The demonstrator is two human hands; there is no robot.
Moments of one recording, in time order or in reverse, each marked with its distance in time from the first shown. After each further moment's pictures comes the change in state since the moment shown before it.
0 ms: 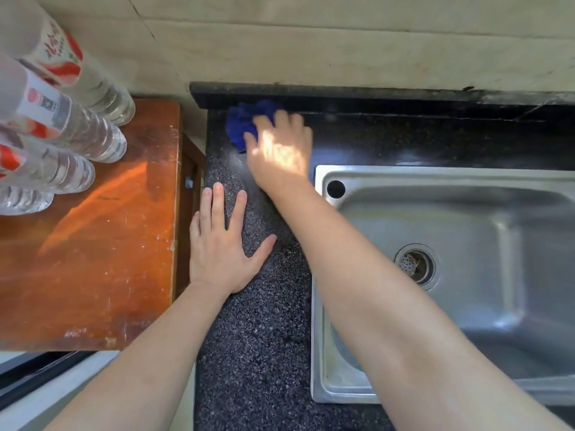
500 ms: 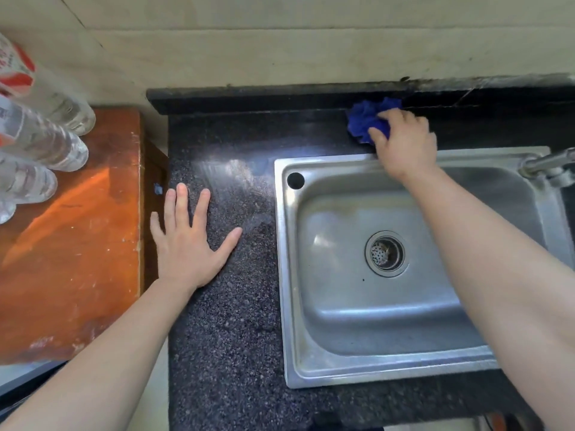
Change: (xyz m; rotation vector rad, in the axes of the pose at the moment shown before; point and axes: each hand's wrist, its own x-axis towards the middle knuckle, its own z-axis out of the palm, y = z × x) left_hand -0.003 0.003 -0.001 -0.010 0.019 -0.033; right_hand -0.025 0.251 -0.080 -0.095 -0.194 0.282
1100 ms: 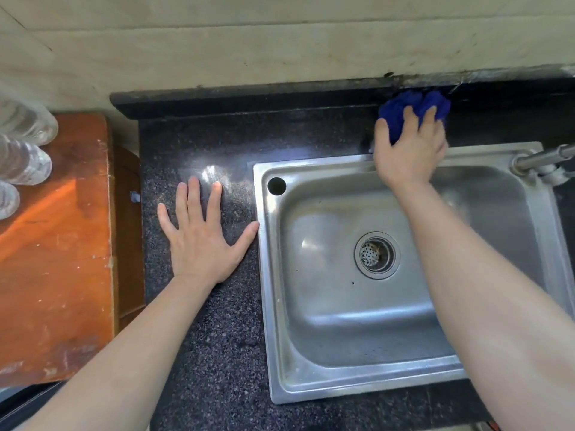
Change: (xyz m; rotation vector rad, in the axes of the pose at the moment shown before) left_hand 0.020 0.057 0.009 0.036 0.050 0.057; right_hand -0.006 0.024 0.019 0.130 0.183 0.351
